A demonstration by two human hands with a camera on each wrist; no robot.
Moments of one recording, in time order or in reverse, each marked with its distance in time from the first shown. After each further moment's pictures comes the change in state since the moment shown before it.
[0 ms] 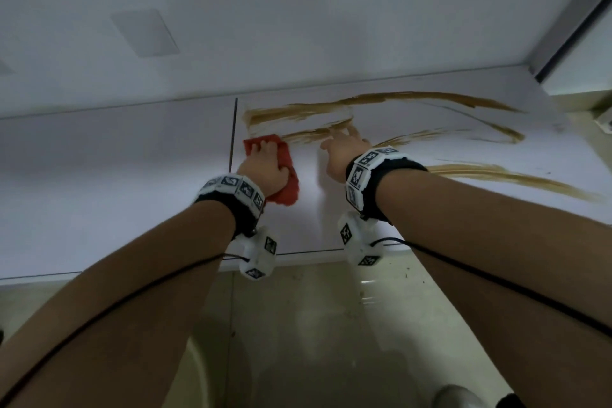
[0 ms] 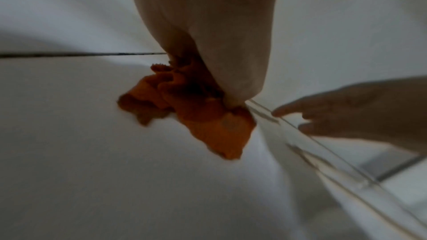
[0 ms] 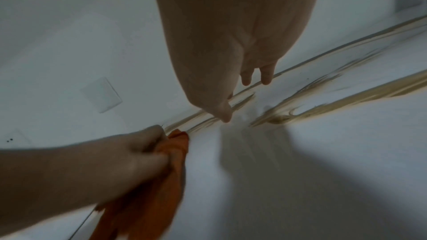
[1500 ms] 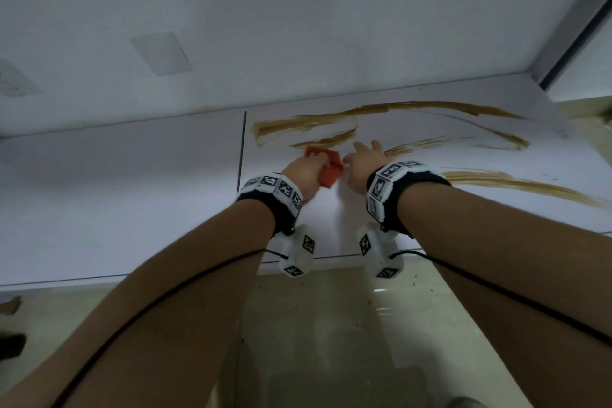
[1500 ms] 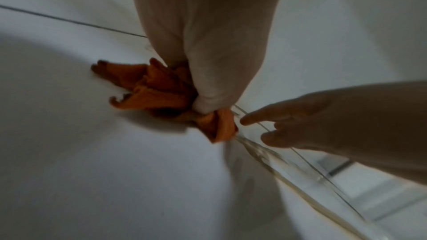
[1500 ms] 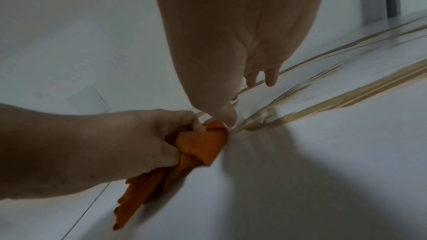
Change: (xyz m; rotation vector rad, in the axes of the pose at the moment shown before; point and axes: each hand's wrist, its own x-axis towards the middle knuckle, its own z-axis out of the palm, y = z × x) left_hand 0.005 0.048 0.005 -0.010 -0.070 0.279; right_hand -0.009 0.026 0.012 0.035 0.022 0.078
